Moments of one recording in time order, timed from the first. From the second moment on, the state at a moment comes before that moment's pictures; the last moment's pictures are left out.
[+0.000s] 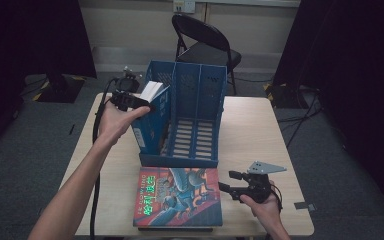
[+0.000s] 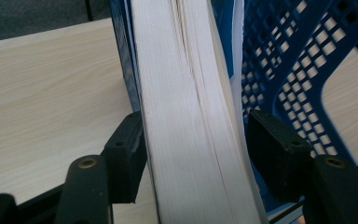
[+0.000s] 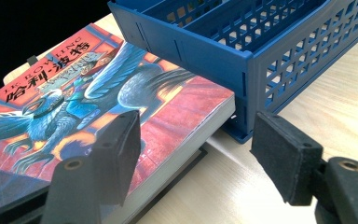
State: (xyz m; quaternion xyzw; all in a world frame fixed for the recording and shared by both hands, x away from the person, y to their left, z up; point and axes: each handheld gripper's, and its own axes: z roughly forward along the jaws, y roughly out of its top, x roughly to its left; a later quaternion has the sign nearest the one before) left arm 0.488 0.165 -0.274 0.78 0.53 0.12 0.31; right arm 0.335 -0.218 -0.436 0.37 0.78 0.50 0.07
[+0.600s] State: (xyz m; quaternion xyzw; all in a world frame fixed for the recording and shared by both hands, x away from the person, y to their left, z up) left arm 0.515 0.150 -0.280 0.79 0.57 0.08 0.20; right arm 0.335 -0.221 -0.437 0.37 0.78 0.50 0.07
